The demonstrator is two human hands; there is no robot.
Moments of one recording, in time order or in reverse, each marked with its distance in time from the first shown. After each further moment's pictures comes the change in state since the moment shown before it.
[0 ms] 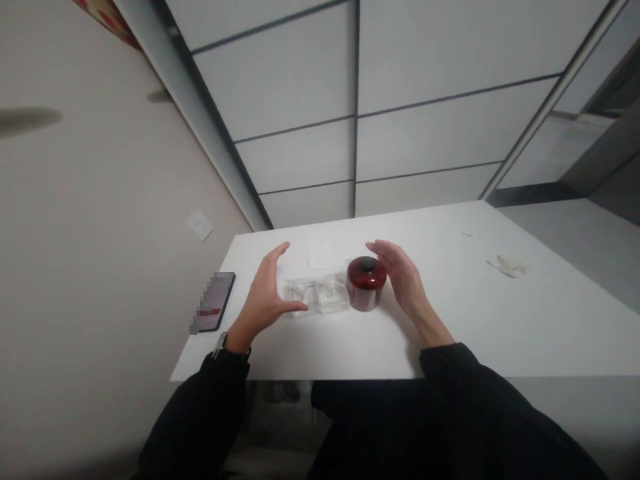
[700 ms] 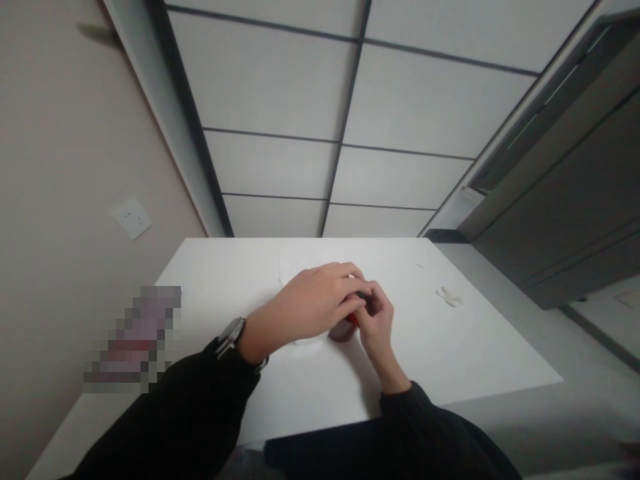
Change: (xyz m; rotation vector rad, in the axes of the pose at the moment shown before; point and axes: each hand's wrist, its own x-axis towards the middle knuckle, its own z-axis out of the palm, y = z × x) left_hand 0.085 0.100 0.002 -0.047 -0.436 0.380; right_hand -0.010 -0.028 0.059 -0.342 0.227 -0.033
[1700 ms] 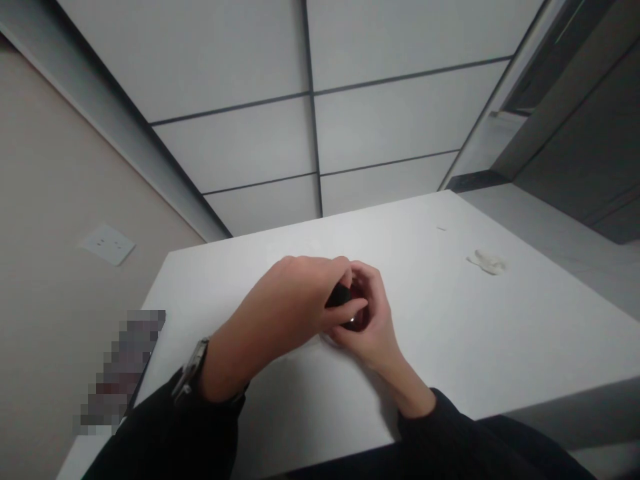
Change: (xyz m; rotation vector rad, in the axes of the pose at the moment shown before) left_hand 0.042 -0.004 0.012 0.344 -0.090 -0.150; right_hand 0.003 0.004 -0.002 0.144 -0.090 0.021
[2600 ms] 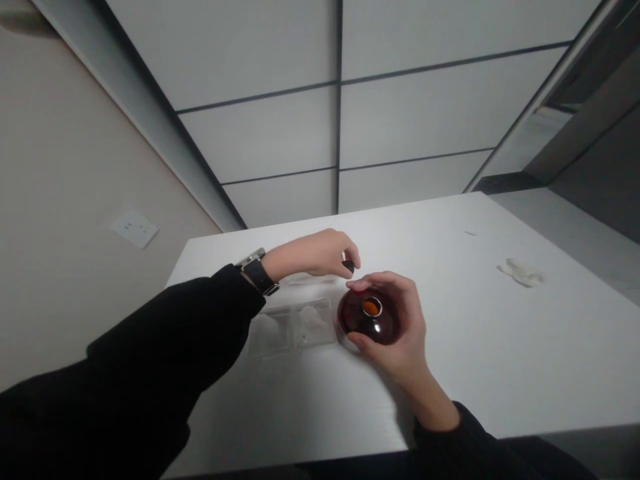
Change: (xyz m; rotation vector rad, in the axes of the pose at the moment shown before) left_hand 0.069 -0.068 0.027 -0.265 -0.361 0.022; right_hand -0.010 0.002 -0.006 -0.044 0.019 -0.085
